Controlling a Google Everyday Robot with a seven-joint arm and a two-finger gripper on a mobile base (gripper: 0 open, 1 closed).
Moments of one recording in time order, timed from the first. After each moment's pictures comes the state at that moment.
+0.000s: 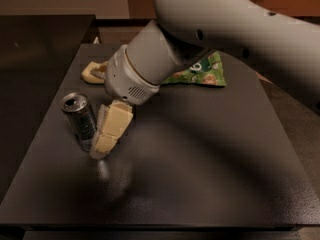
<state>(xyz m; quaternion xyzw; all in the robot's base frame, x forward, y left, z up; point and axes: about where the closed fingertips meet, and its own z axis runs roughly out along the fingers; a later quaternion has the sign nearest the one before) 0.435 0.123 0.917 -0.72 0.57 0.24 0.31</state>
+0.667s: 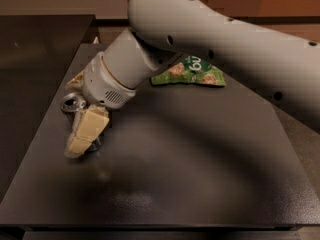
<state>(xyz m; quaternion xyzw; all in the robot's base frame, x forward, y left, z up) 0.429 0.167 0.907 -0.73 0.55 0.29 0.30</state>
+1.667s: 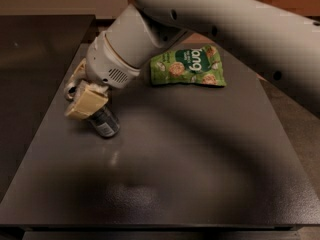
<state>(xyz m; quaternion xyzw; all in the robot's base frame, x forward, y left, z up) 0.450 0.159 0.933 -0.73 0.55 0.28 0.29</state>
